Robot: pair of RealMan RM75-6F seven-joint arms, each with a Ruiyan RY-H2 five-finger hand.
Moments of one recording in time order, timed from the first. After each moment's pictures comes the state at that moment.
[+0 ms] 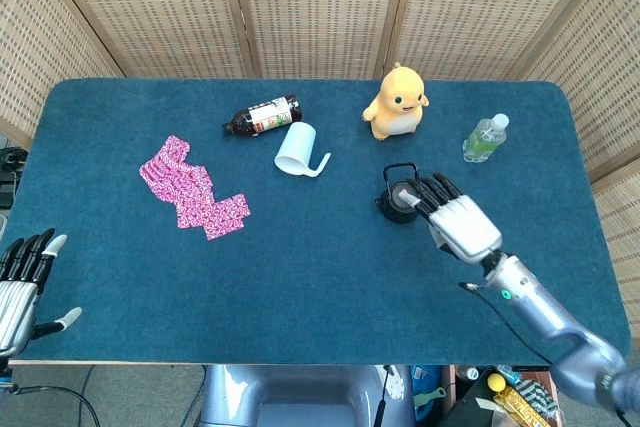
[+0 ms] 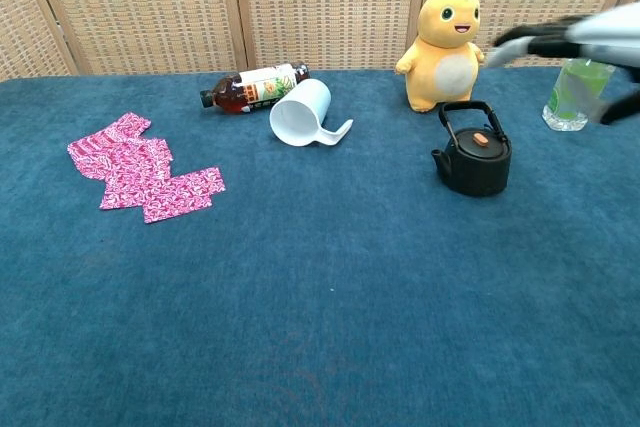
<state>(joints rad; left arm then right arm) -0.05 -1.12 0.00 -1.63 1.59 1.53 0.06 0.60 -1.20 0.20 -1.50 -1.60 0.94 -0.09</state>
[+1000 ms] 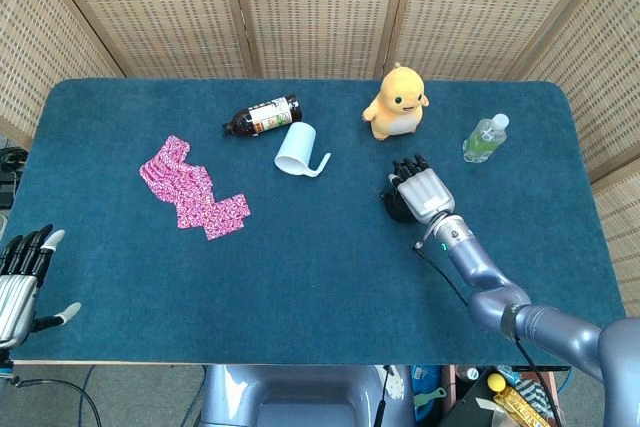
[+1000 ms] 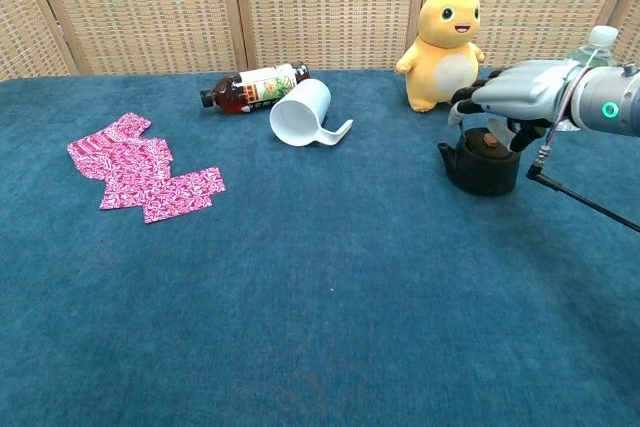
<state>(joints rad) -0.07 -1.13 -0.01 -1.63 1.54 1.49 0.05 0.88 -1.51 0.19 -1.16 -1.01 0.67 -0.65</state>
